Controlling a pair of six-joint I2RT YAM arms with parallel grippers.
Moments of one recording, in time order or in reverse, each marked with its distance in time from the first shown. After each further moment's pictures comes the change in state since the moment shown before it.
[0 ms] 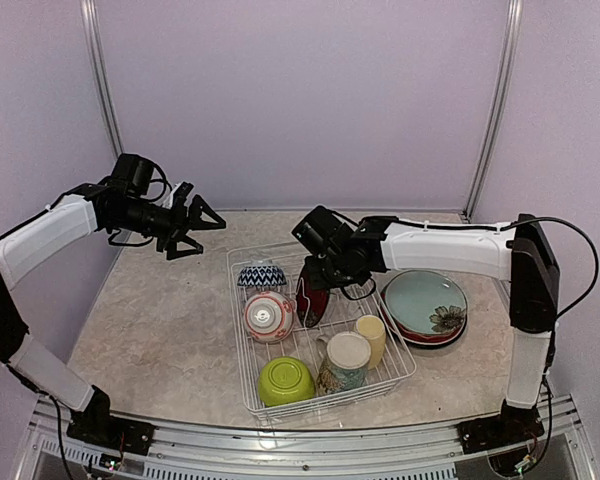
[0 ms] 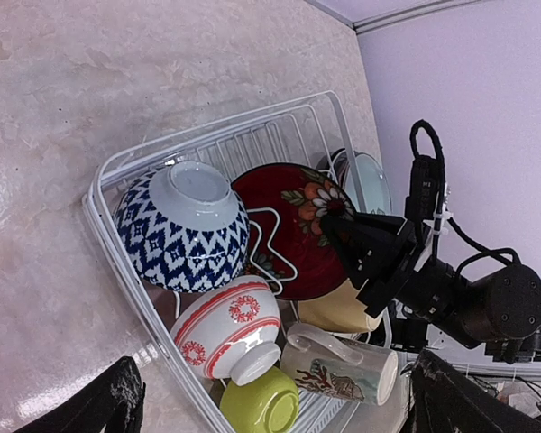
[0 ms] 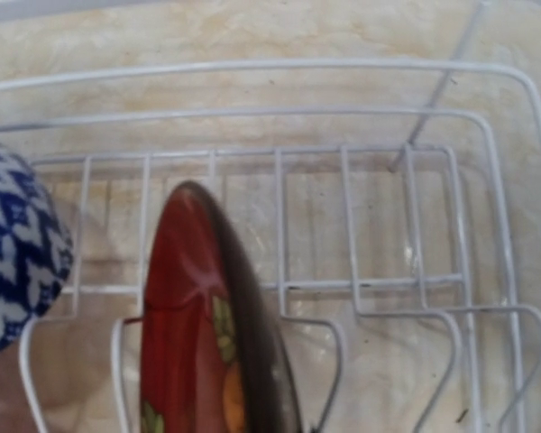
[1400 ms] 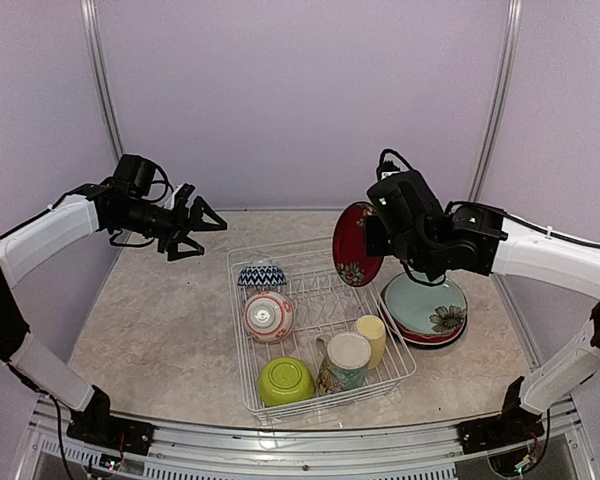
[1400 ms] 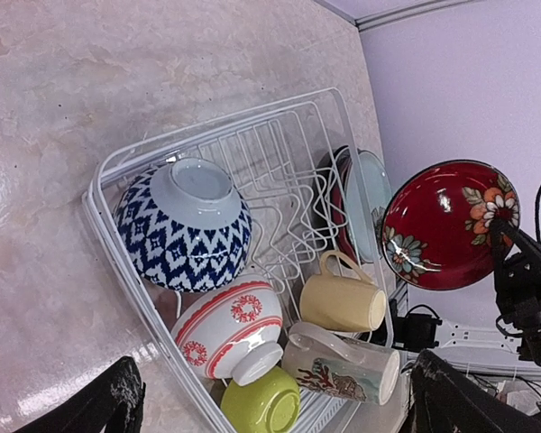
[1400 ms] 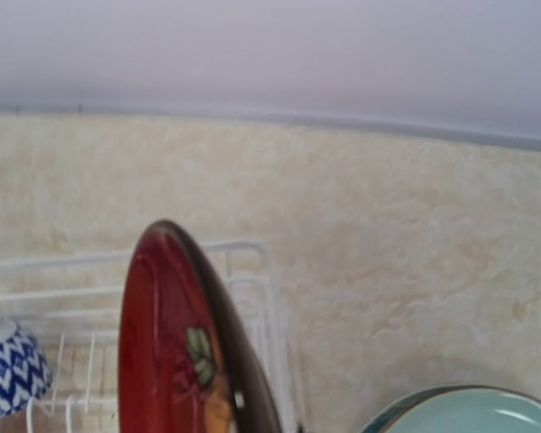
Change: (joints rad) left arm -0.003 0.010 0.000 -0.001 0.000 0.002; right arm 0.051 -0.508 -0.245 0.089 0.325 -0.138
